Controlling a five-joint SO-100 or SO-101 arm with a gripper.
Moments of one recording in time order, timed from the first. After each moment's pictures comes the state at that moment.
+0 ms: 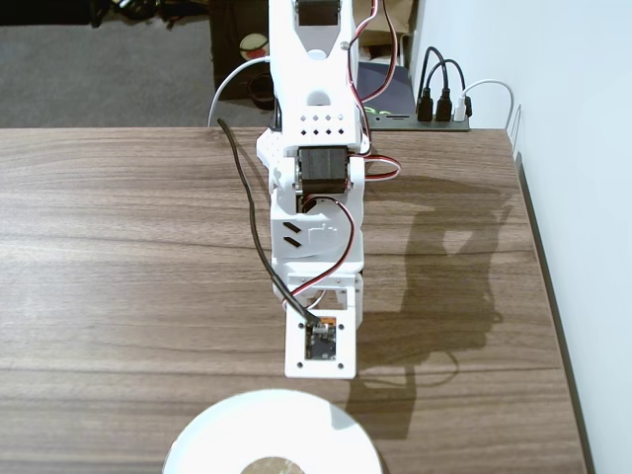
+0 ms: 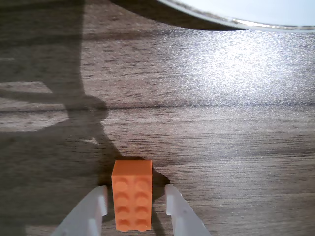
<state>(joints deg) -1.6 83.7 107.6 60.3 -87.7</state>
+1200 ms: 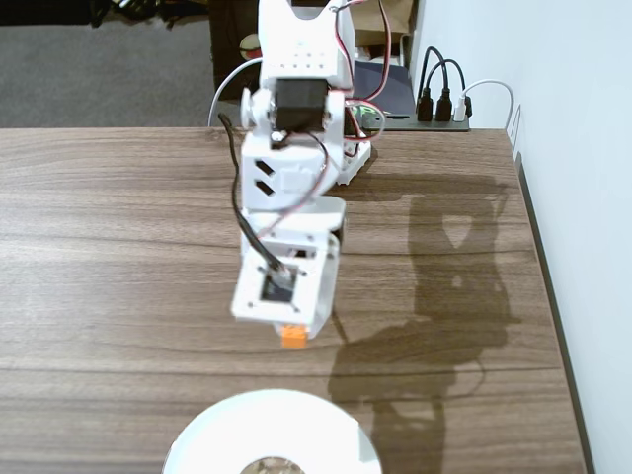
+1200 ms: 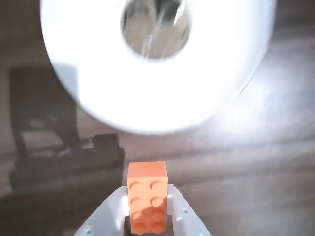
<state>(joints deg) 2.9 92.9 94.6 61.4 -84.0</state>
